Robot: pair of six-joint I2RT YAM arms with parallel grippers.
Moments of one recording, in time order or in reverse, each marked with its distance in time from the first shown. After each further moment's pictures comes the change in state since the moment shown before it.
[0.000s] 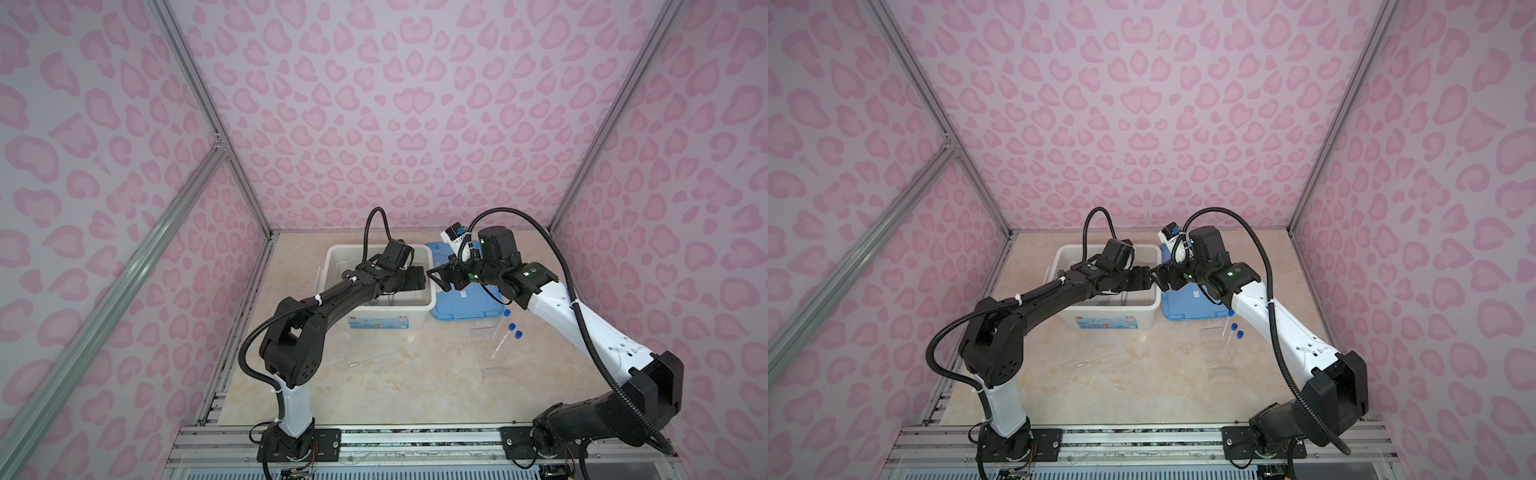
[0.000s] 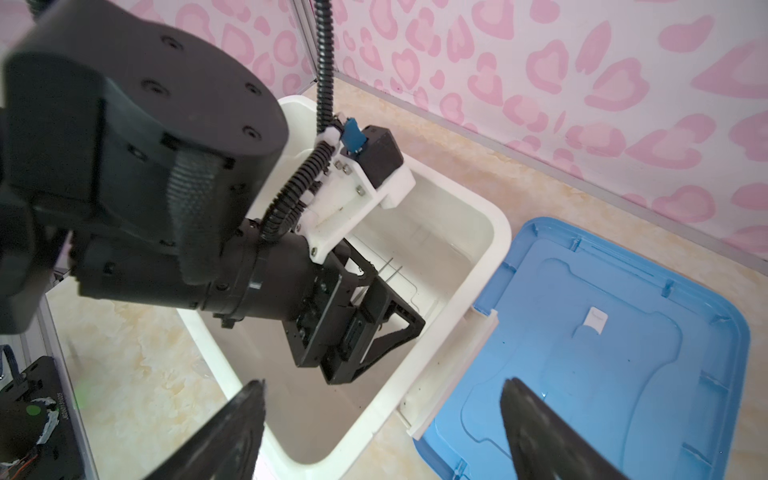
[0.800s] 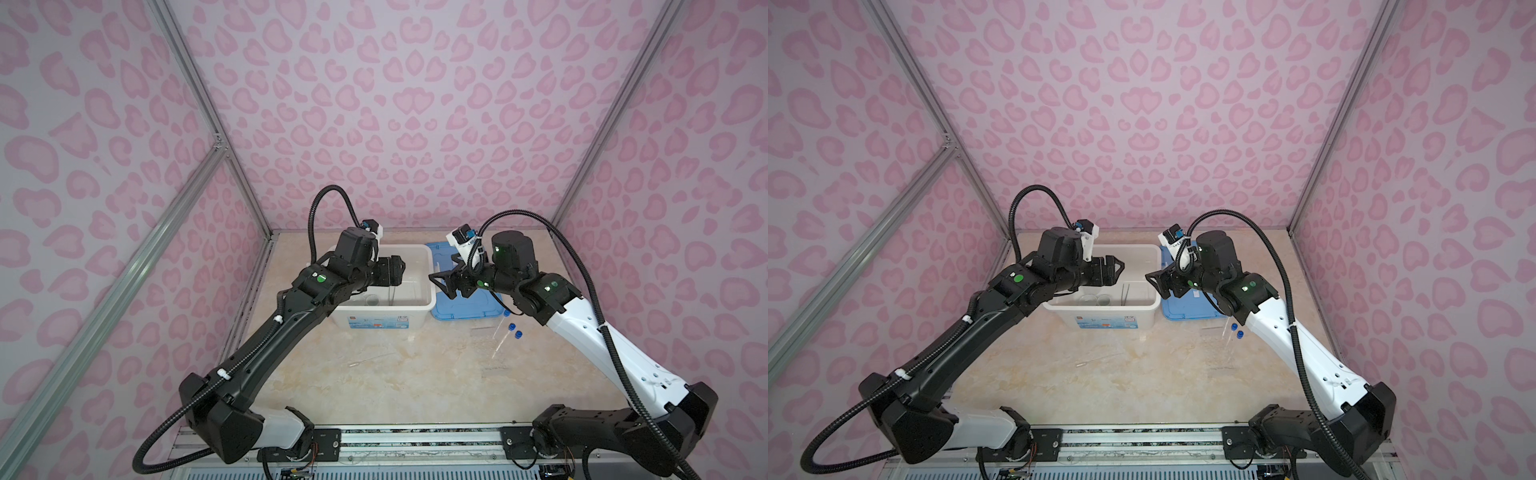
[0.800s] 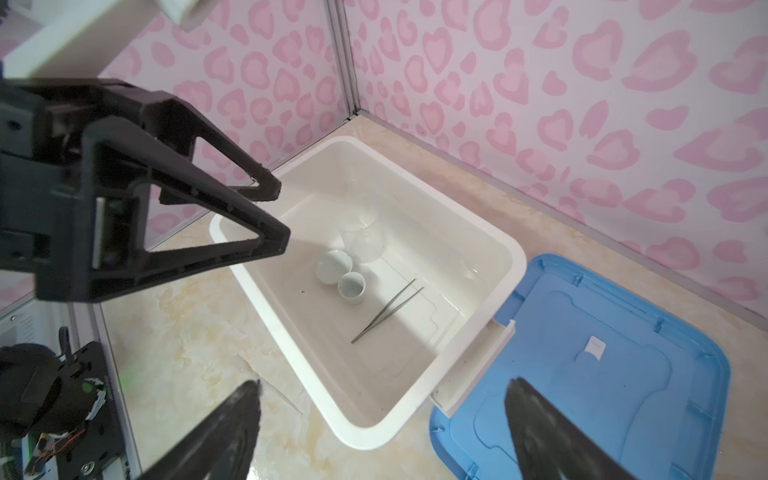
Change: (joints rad) left arm 0.010 -0.518 -0.044 -0.279 -0.040 0.155; right arm 0.087 -0.162 -0.036 -0.028 0.010 -0.019
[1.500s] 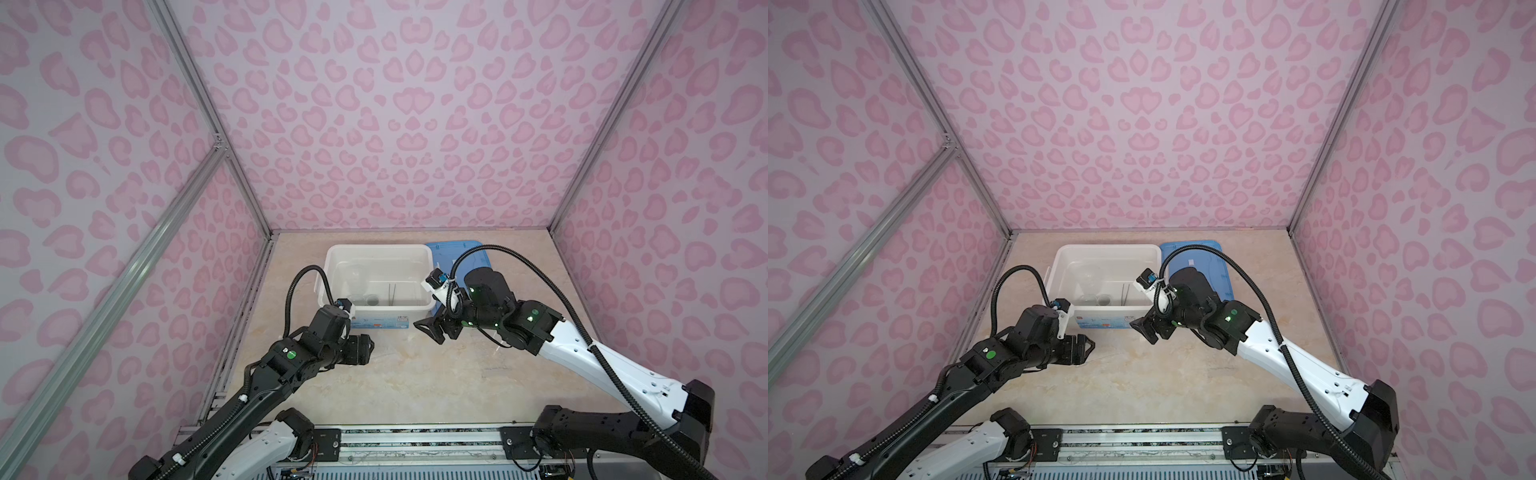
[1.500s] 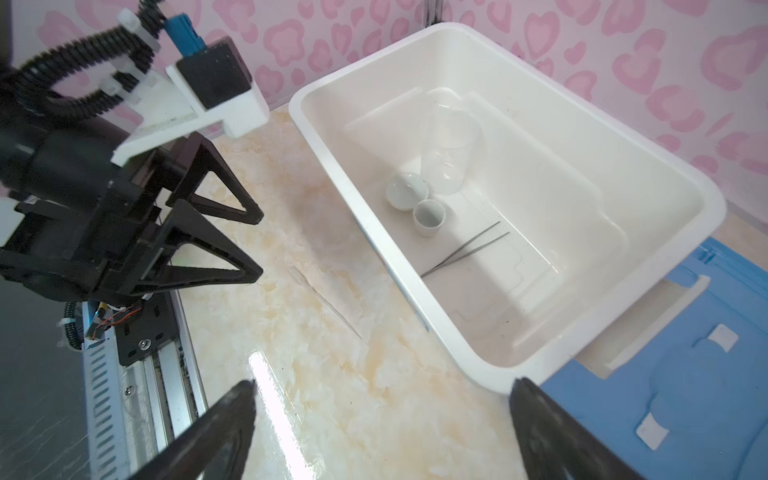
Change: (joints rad) left arm 0.000 -0.482 -0.710 -0.053 0.021 -0.100; right arm 0.220 -0.061 -0.188 -0.002 0.068 -0.008
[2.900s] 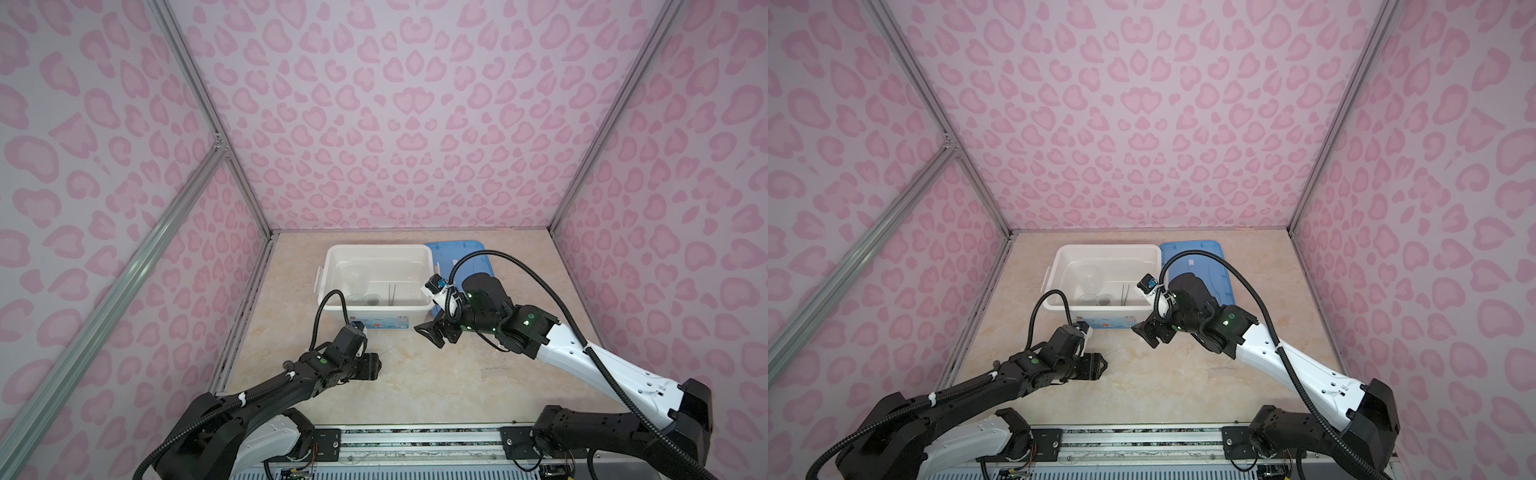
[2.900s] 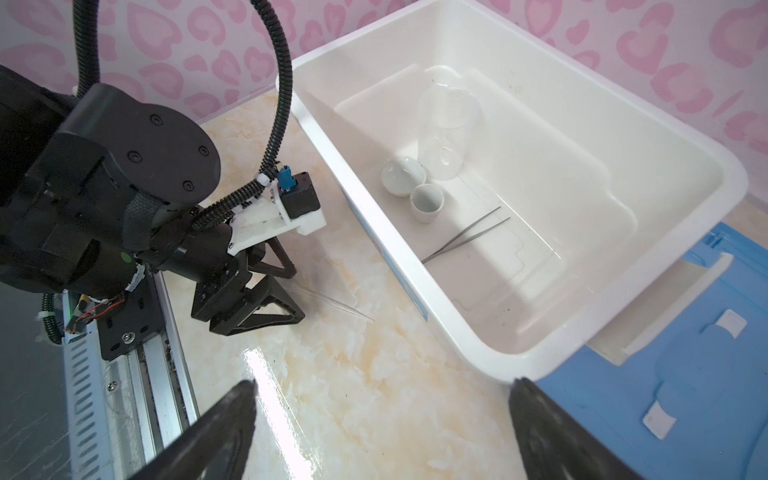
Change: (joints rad) left arm -0.071 0.278 -0.287 0.447 0.065 -0.057; right arm 0.004 -0.003 -0.056 0.034 0.021 -0.002
